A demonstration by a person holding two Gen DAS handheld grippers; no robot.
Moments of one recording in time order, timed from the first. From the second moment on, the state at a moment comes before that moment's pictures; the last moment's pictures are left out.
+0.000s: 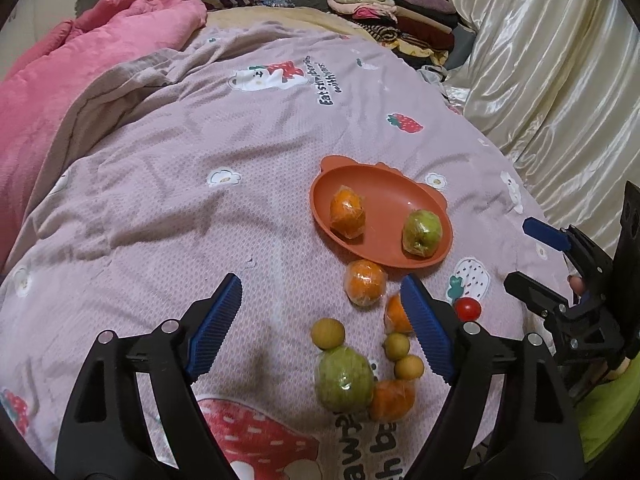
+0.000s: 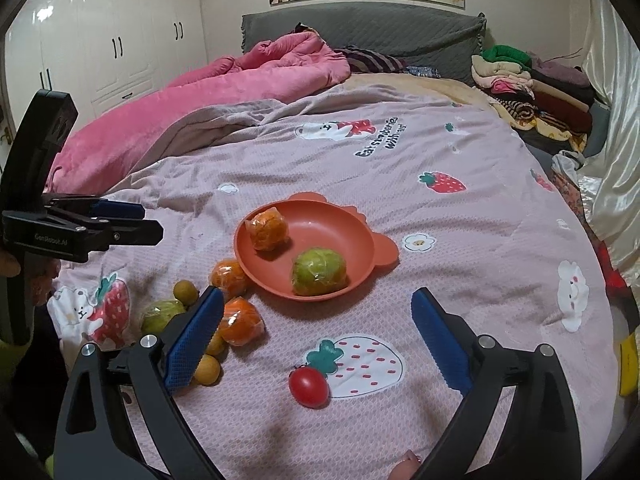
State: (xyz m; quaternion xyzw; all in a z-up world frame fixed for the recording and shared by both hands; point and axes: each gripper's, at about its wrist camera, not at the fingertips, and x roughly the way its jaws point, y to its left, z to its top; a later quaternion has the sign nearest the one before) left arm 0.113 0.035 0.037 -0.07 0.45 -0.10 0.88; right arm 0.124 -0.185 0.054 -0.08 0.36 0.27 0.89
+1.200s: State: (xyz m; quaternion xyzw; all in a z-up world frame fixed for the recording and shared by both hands) left arm 0.075 0.025 0.022 -0.06 0.46 -0.10 0.88; right arm 0.094 -0.189 0.040 -0.08 0.39 0.27 0.88
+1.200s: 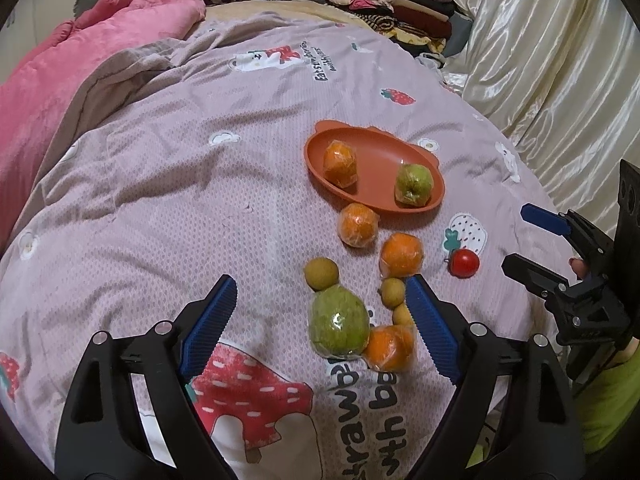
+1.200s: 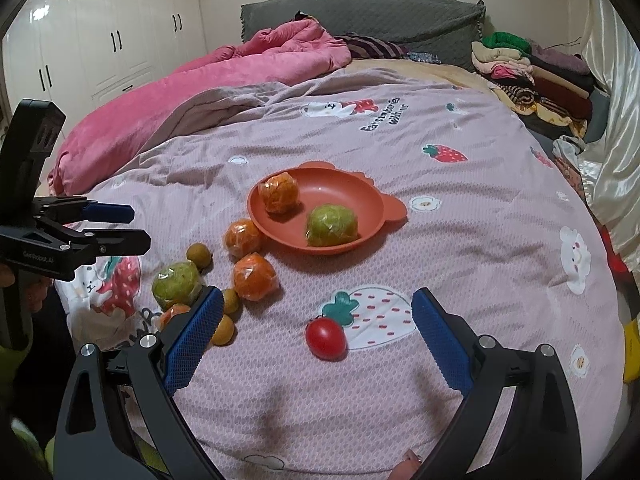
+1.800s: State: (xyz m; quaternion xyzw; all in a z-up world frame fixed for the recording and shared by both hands) left arm 0.062 0.015 0.009 -0.05 0.48 -0.10 0.87; right arm 0.087 -0.188 0.032 -0.08 0.40 0.27 0.87
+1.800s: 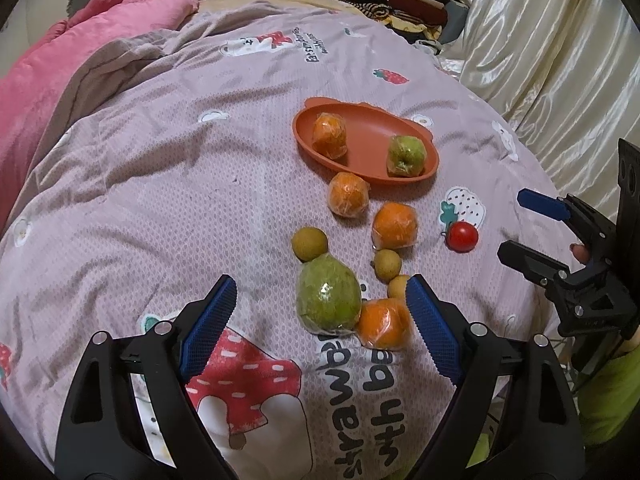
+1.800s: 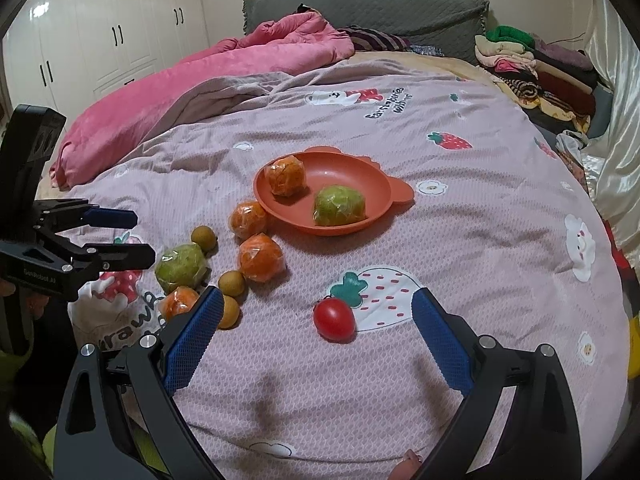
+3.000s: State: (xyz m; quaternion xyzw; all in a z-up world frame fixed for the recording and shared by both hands) left arm 0.086 0.013 -0.035 -0.12 0.53 -0.14 0.82; right arm 0.103 -0.188 -0.019 -0.10 0.43 0.27 0.85
